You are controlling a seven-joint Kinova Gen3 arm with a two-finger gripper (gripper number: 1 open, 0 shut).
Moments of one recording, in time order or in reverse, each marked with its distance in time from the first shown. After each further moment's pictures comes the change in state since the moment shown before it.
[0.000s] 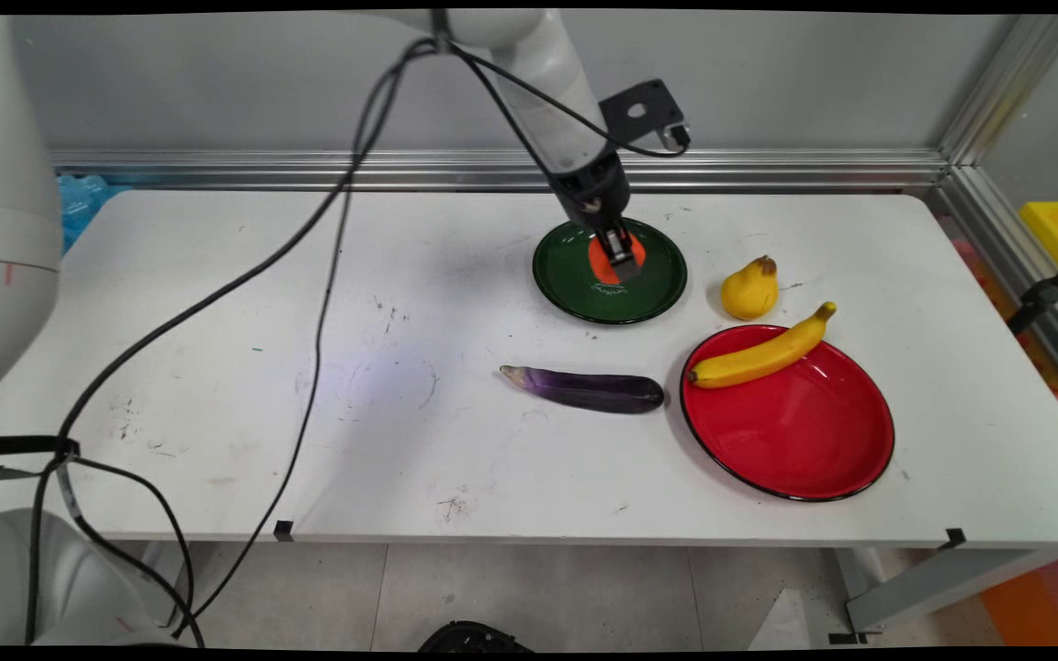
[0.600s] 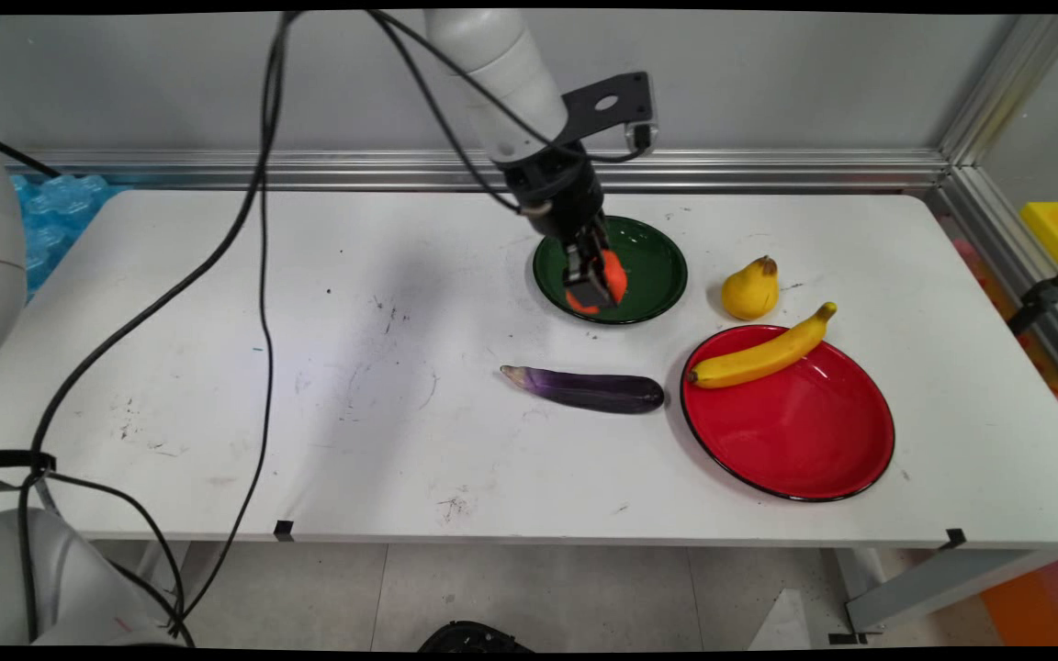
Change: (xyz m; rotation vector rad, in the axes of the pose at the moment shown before) arm -0.027 0.041 -0.065 -0.165 0.026 0.232
